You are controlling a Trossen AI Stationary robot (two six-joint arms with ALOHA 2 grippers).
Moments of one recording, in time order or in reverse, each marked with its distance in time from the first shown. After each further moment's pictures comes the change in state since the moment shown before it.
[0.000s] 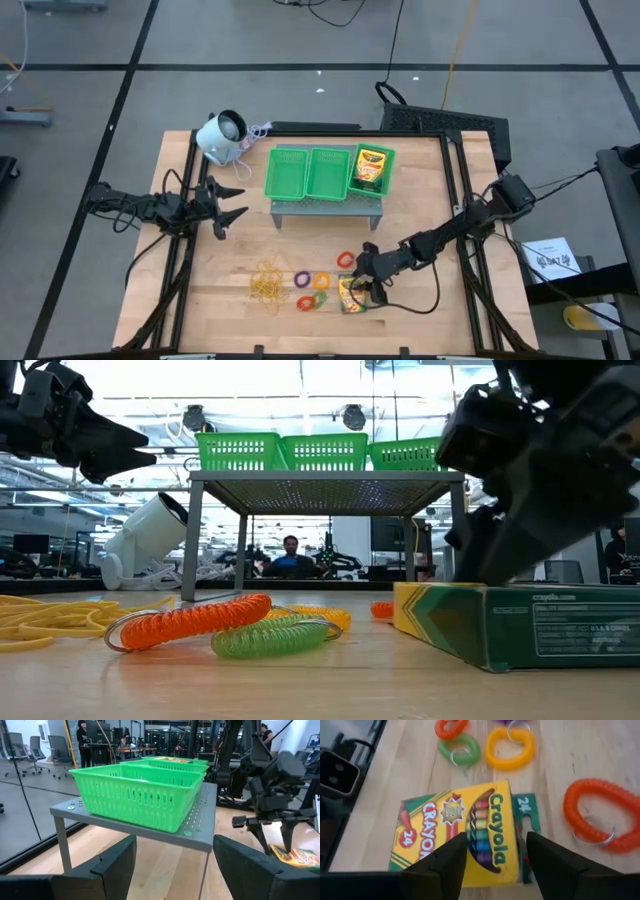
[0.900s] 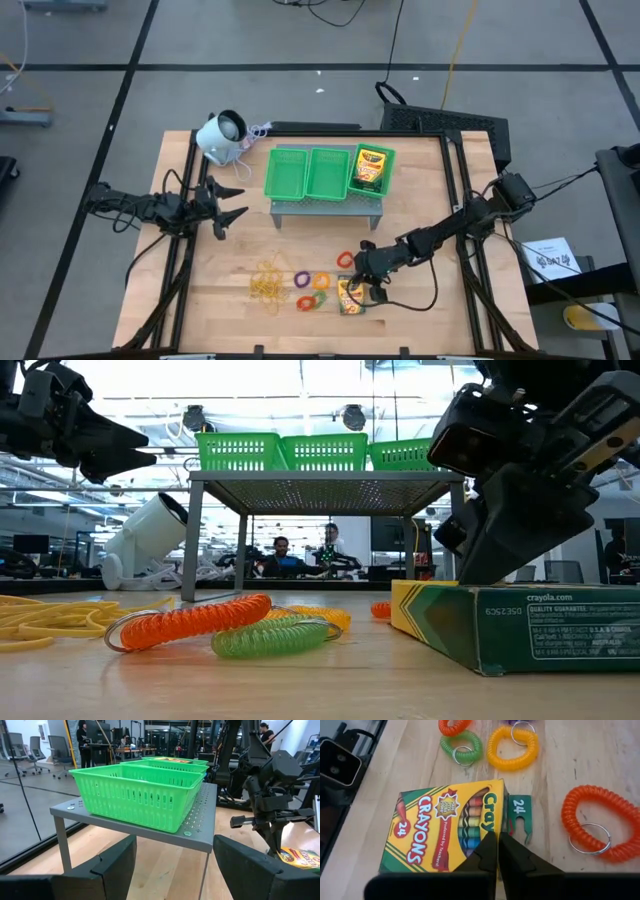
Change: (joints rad) left arm 0.000 0.000 0.000 0.001 0.000 0.000; right arm -0.033 -0.006 0.001 -0.111 -0.045 -0.109
